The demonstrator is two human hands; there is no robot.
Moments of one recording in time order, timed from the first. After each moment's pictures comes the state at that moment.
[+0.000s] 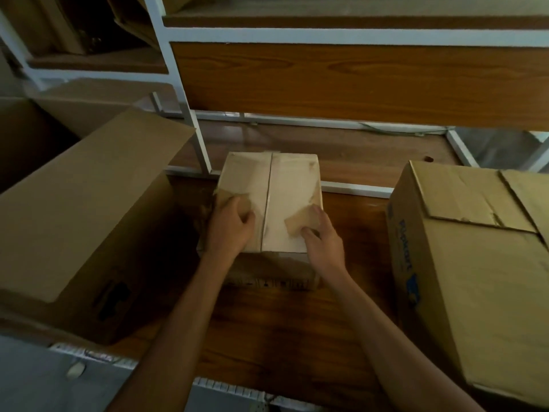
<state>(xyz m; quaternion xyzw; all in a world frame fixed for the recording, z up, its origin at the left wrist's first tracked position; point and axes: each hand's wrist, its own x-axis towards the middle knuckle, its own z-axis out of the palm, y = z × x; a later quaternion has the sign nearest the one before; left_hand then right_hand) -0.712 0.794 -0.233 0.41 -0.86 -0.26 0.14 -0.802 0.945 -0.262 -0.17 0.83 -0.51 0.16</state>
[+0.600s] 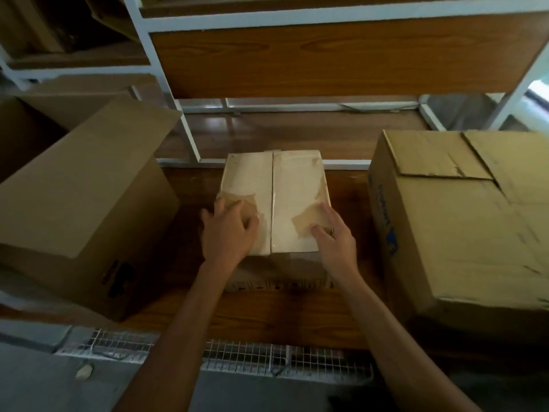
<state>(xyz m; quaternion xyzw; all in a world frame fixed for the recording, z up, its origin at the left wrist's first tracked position) -0.655 0.845 -0.239 0.37 -0.92 -0.13 0.09 -0.741 1.015 -0.259 -0.09 0.79 -0.60 0.14</state>
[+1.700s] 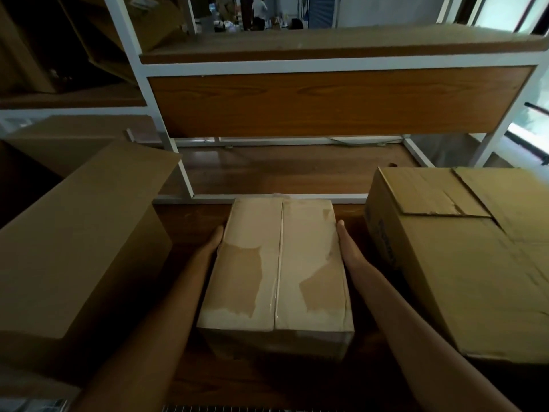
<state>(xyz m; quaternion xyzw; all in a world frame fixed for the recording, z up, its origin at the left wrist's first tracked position) -0.715 0.758 -0.231 0.42 -0.60 -0.67 0.06 -0.822 0.987 -0.238 -0.01 0.72 -0.63 0.28</state>
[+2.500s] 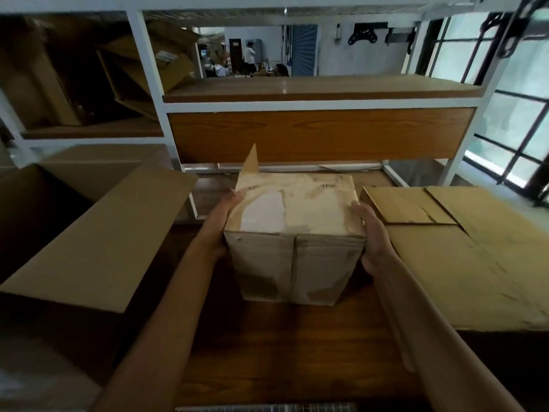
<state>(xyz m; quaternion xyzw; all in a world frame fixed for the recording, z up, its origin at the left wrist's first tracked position) -0.677 0.769 -0.146 0.16 -0.59 -0.78 0.13 -0.781 1.022 -0.165 -0.07 0.59 -0.79 0.16</state>
